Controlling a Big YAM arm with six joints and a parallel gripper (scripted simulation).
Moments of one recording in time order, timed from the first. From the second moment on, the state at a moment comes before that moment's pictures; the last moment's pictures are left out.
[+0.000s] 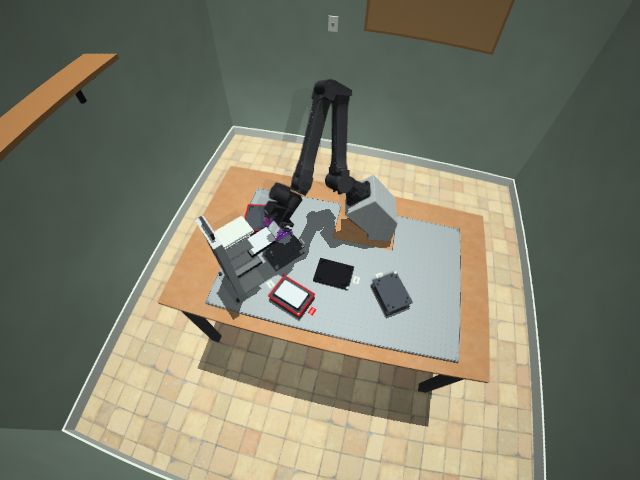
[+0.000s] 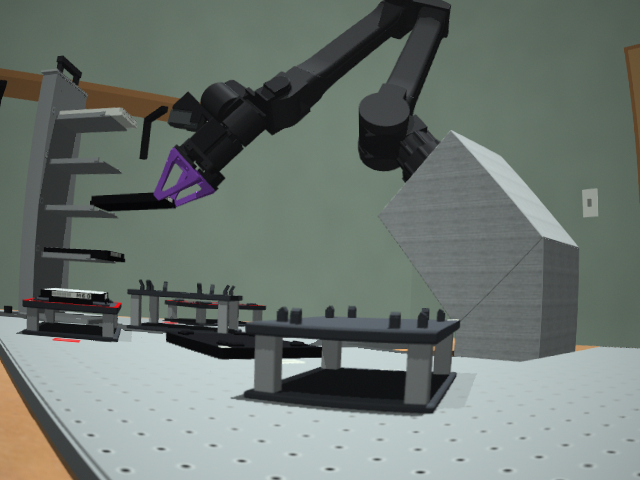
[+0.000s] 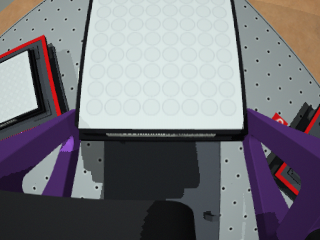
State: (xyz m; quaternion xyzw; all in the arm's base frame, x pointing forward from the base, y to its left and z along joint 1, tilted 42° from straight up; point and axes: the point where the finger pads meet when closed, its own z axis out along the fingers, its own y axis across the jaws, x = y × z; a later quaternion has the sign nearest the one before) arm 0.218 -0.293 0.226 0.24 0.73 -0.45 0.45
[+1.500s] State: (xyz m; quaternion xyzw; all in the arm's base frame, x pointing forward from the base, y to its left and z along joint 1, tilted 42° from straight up) arm 0.234 -0.313 0.234 0.24 0.73 -0.45 0.45
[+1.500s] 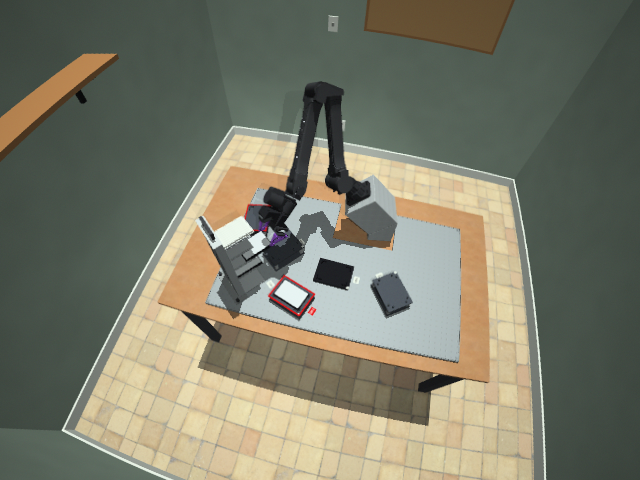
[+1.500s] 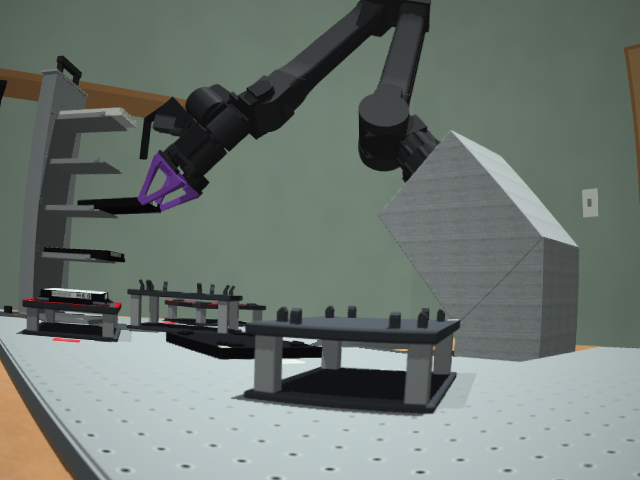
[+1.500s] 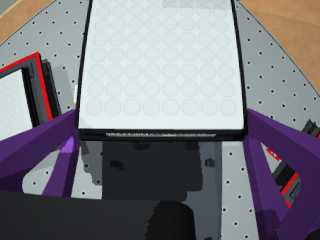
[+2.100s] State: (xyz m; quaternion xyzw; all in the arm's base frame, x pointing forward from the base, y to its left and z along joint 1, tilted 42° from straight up) arm 0.239 -0.319 0.236 0.24 0.73 -0.45 0.45
